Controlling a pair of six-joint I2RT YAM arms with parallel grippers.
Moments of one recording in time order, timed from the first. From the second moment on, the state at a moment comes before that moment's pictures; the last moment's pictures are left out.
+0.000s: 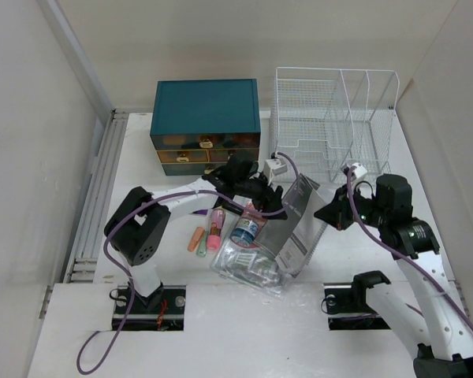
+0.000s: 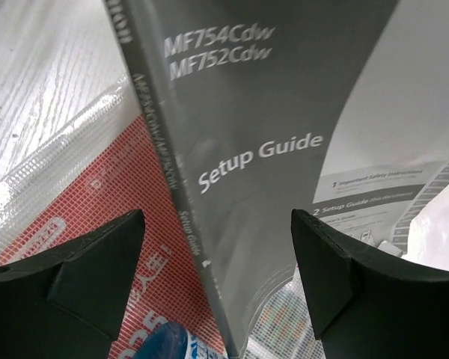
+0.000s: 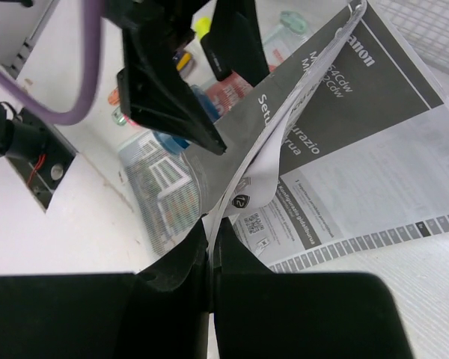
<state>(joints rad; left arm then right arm) -0.75 1.73 1.10 0.05 0.74 -0.10 0.19 0.69 0.82 -0.70 -0.64 0.09</state>
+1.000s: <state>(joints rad) -0.79 1.82 1.09 0.10 0.92 -0.17 0.19 0.63 0.82 -0.70 -0.74 0.07</state>
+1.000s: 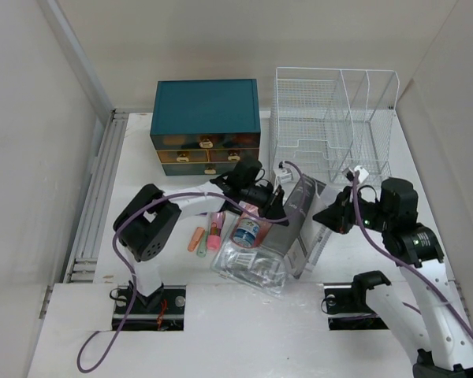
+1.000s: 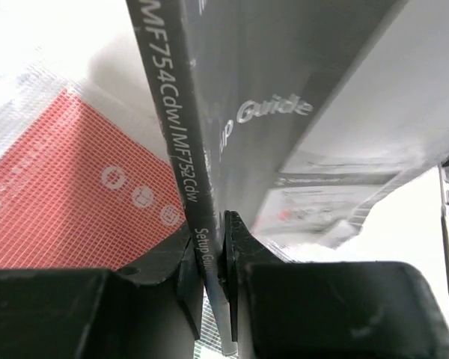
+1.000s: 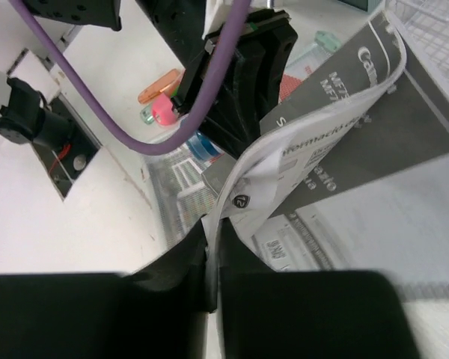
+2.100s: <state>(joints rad) -0.81 1.16 1.13 -0.15 0.76 -0.22 0.11 0.64 0.89 -0.37 -0.77 0.13</state>
